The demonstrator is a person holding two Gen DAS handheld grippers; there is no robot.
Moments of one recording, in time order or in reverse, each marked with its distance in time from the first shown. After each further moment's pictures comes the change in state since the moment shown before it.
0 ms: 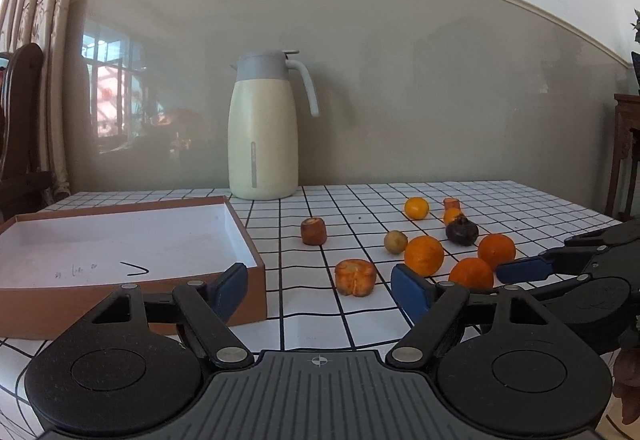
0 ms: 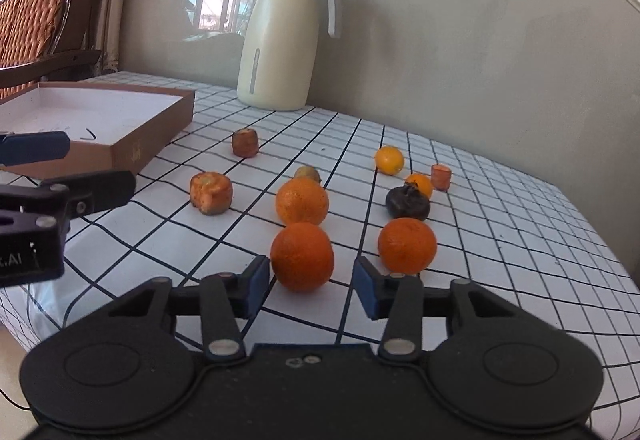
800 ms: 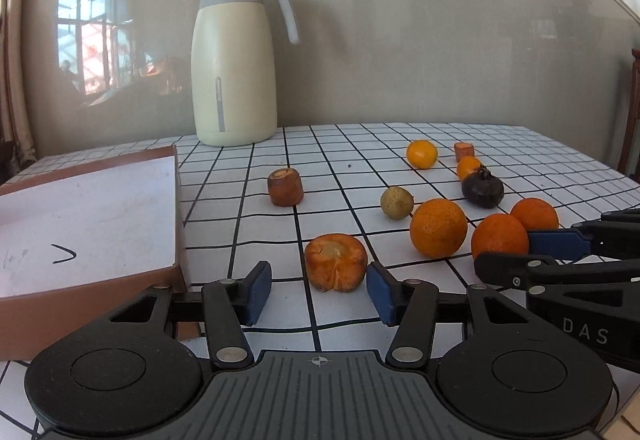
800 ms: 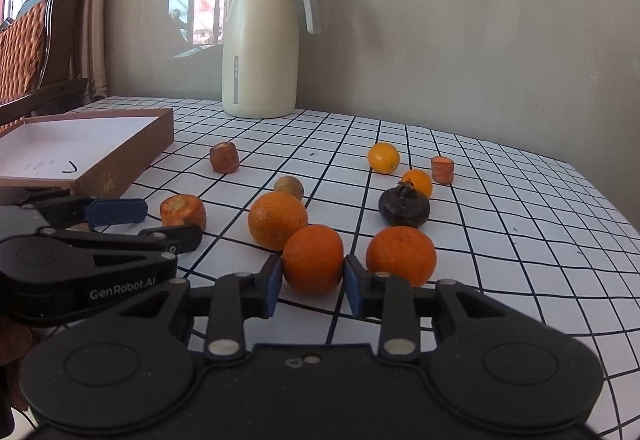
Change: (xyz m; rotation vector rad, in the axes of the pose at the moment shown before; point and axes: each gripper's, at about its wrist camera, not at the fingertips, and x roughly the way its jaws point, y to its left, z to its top) left arm 0.091 -0.026 0.001 0.028 0.200 -0.013; right arm 0.023 -0.026 0.006 0.111 -0.014 0.037
